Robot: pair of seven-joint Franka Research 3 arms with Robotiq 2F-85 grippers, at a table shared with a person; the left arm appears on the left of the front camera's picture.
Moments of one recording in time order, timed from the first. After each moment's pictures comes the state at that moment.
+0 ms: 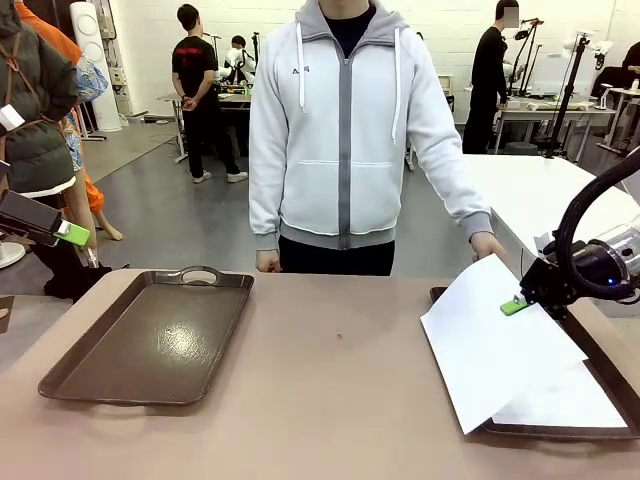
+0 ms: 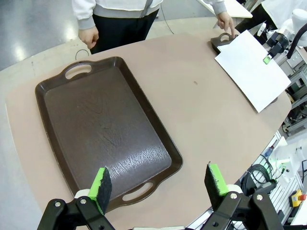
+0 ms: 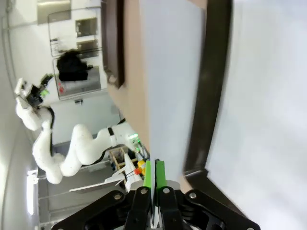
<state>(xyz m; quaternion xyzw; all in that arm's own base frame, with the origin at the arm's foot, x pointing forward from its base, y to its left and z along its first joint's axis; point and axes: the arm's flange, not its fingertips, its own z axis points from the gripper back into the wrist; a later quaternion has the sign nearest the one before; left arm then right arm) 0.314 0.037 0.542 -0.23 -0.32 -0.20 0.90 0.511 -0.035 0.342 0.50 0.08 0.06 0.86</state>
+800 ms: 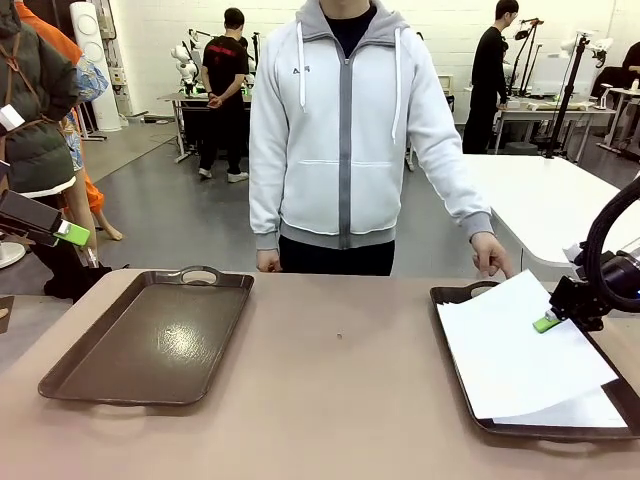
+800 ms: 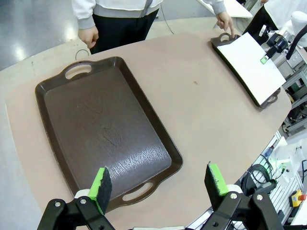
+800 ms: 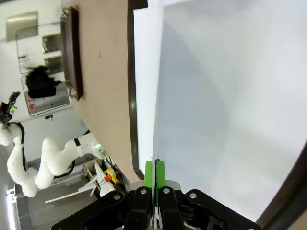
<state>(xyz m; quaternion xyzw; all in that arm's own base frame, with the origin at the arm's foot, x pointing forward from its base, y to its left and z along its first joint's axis) 0.314 0.037 0.542 -0.23 -0.32 -0.20 0.90 0.517 -0.088 0.329 0.43 0.07 0.05 0.90</state>
